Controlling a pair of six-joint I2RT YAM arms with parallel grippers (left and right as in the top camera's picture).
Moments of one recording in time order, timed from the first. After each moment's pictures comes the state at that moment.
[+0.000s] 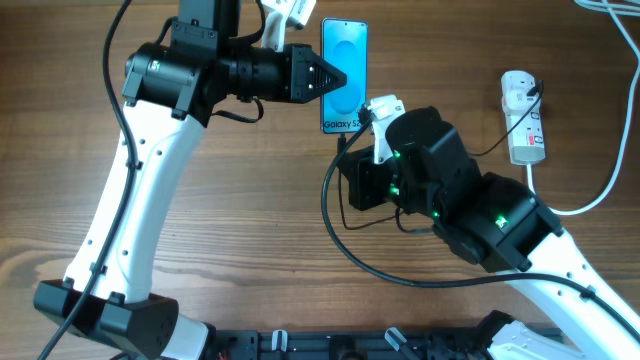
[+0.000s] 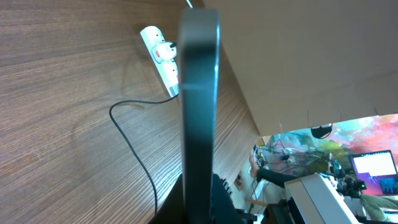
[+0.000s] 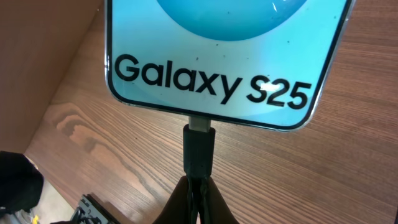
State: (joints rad) left arm -0.31 1.66 1.85 -0.99 0.87 -0.30; right arm 0.73 1.22 1.31 -0.78 -0.11 0.50
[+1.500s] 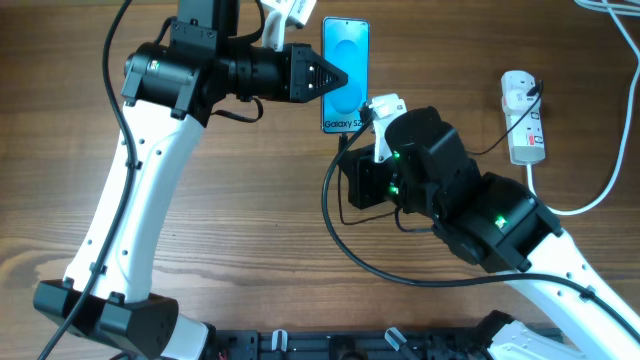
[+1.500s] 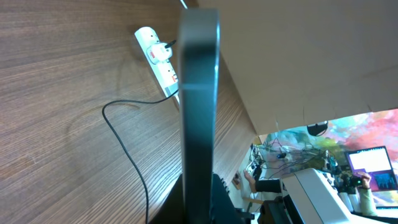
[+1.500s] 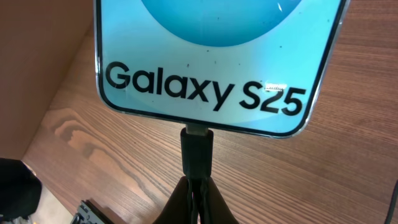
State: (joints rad) left arm -0.31 1.66 1.85 -0.99 0.89 -0.29; right arm 0.73 1.22 1.31 -0.78 -0.09 0.51
